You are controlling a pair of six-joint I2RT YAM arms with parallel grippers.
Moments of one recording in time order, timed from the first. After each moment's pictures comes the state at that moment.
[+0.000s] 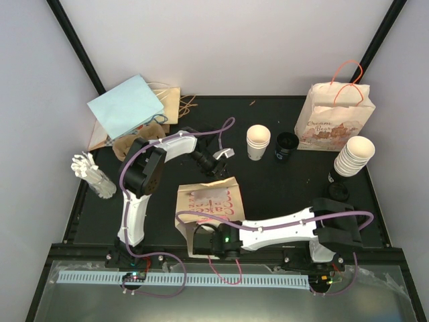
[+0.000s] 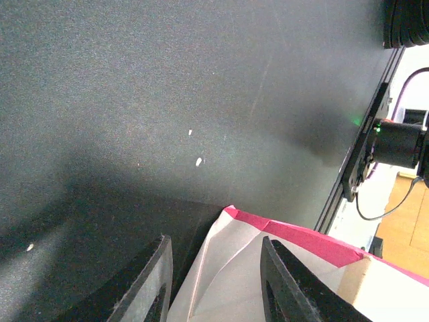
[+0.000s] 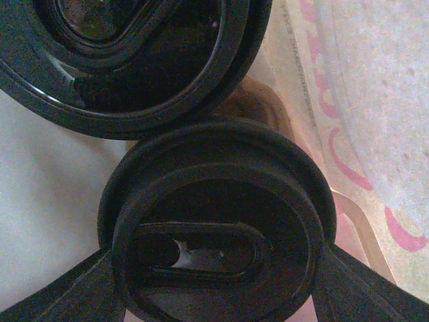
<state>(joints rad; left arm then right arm) -0.53 2.14 1.50 -0.88 0.86 0.05 1.57 1.65 1.07 -0.86 0.88 0.21</state>
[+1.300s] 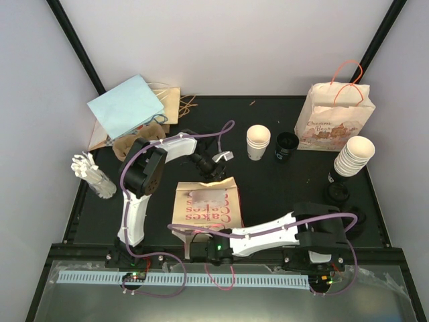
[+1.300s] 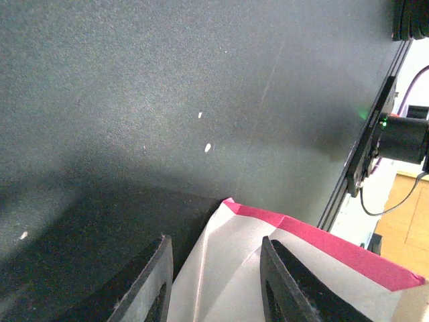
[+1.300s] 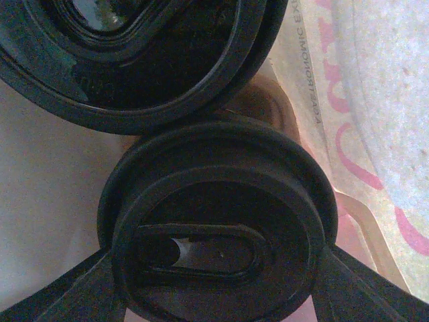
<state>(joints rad) -0.54 2.14 1.47 -0.88 0.87 0.05 1.61 1.78 1.06 -0.84 1.02 0.33</state>
